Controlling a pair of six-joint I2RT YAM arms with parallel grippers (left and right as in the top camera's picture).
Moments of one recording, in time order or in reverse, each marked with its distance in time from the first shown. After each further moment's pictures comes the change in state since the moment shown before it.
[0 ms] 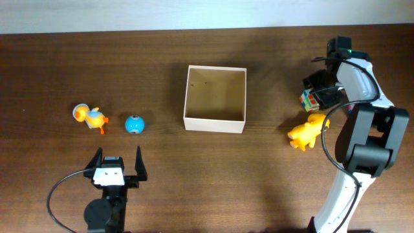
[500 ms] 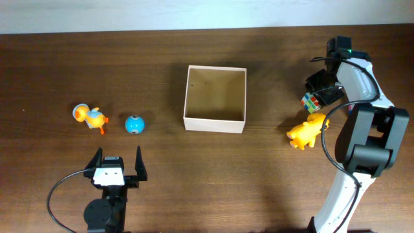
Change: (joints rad) left arm 0.000 0.000 0.000 0.000 0.000 0.000; right arm 0.000 0.000 0.001 0.000 0.016 -0.080
